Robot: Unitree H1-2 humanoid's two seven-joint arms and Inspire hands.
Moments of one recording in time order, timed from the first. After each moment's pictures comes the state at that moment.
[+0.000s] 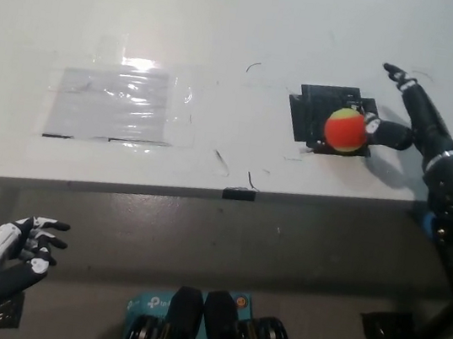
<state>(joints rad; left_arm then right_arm) -0.06 0.43 -0.01 0.00 0.10 0.11 -0.18 -0.80 -0.31 0.30 0.46 -0.26 0.33 0.05</state>
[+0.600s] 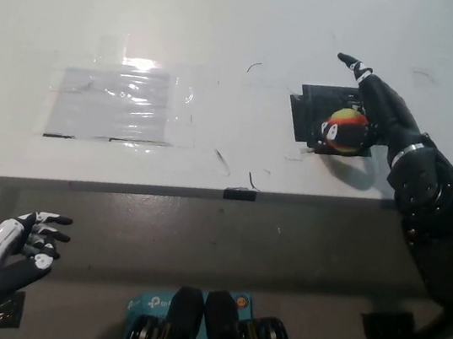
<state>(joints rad) -0.07 0.42 -0.01 -0.01 0.11 0.12 -0.18 -0.81 -0.28 0.38 0.39 -0.39 0.34 0.10</state>
